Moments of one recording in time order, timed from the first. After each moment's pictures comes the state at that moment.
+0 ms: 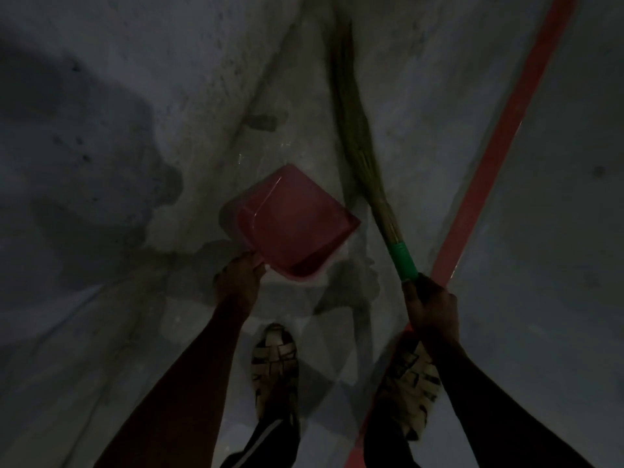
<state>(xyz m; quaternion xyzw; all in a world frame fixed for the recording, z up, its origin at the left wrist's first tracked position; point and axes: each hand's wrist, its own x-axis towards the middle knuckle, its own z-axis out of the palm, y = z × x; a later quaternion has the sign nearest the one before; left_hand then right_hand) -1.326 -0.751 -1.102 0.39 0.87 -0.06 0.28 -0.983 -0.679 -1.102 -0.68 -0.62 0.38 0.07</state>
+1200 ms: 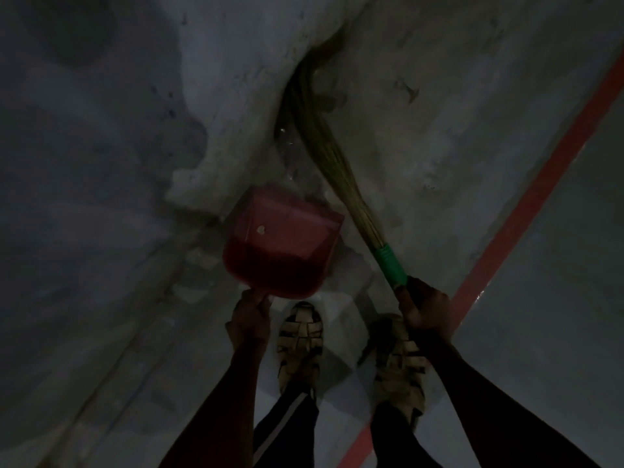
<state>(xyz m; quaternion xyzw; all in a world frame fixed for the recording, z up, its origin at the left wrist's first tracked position) -1.310 -0.882 -1.082 0.15 0.93 0.08 0.31 -1.049 -0.712 -1.089 -0.57 -0.70 0.42 0.08</state>
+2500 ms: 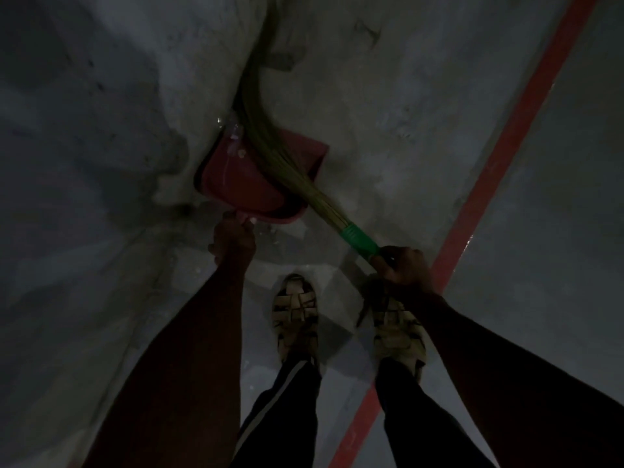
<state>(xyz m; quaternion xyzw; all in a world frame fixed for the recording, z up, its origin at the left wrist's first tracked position) -1.363 -0.789 -1.100 0.24 0.92 0.02 0.30 -1.045 -0.719 -1.094 -0.57 -0.67 0.48 -0.03</state>
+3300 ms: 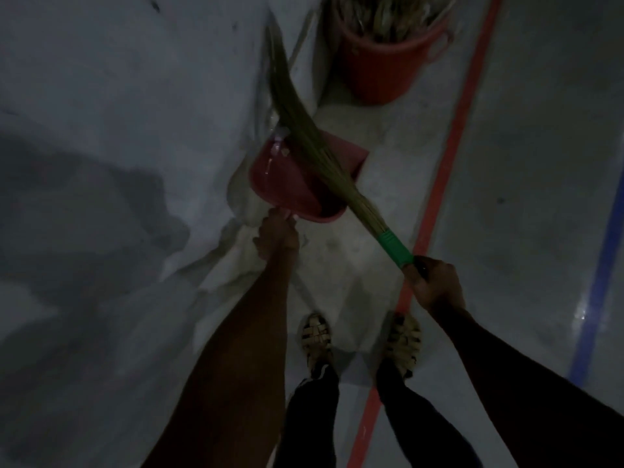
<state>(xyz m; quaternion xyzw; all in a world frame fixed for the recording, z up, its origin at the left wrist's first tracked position) -1.290 -0.640 -0.708 0.32 0.92 0.05 0.22 -0.984 -0.653 -0.745 -0.63 -0.67 0.39 0.13</state>
